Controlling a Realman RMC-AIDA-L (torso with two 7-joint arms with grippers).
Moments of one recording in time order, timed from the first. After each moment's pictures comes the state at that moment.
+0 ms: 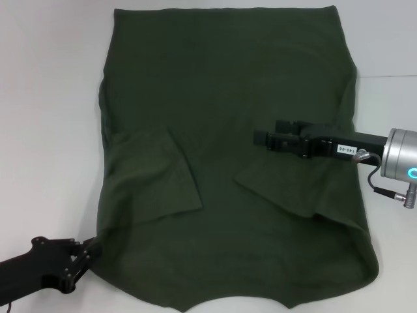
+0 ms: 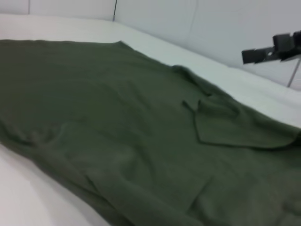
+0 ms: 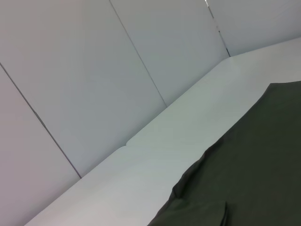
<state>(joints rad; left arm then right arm) -0.21 -2.16 0.69 0.76 1.97 1.41 -1.25 0.61 2.08 -0.75 -0.54 -1.82 -1.30 1.64</state>
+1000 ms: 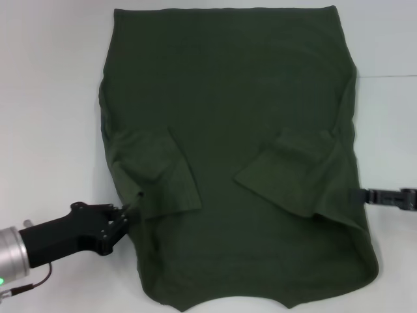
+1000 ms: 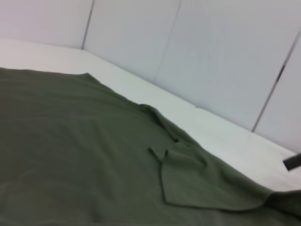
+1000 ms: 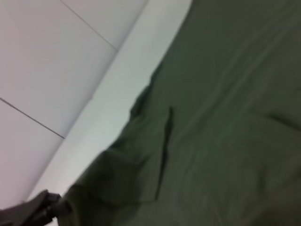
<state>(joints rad) -0.34 -2.17 0.69 0.68 1.93 1.44 -1.34 0.42 1.91 -0.75 -0.60 -1.94 -1.54 2.01</state>
